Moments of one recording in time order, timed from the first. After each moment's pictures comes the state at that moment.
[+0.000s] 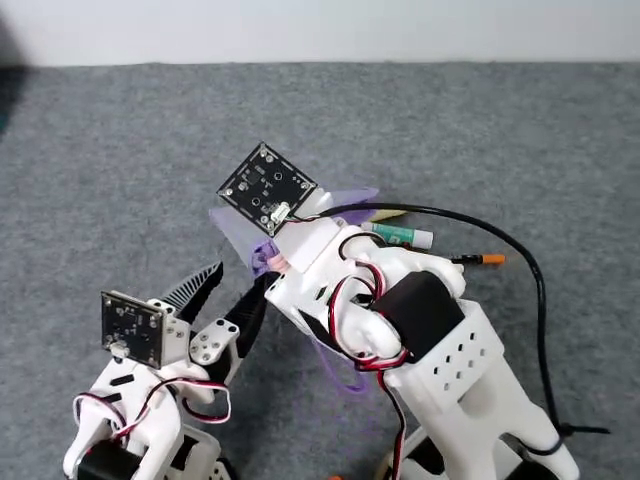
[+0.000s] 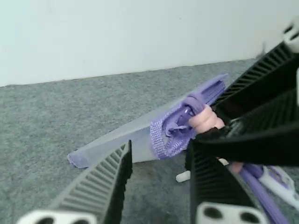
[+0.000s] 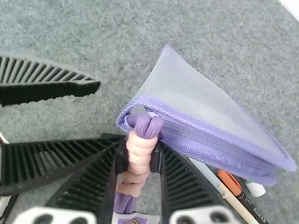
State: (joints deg) left arm 17.1 -103.4 68.3 65.7 9.5; right arm -44.0 -32.2 4.7 85.3 10.1
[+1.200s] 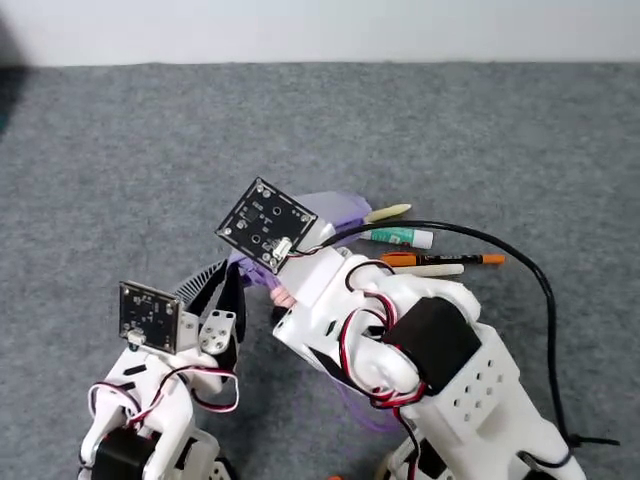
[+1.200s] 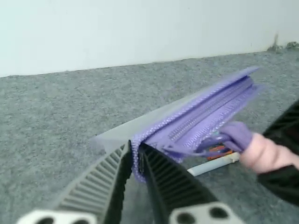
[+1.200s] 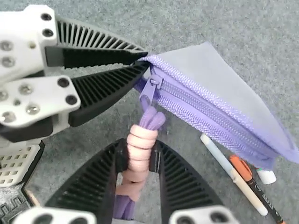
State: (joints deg) left arm 14.5 -103.5 75.5 61.5 8.9; right arm -47.9 -36.8 4.2 94.5 10.1
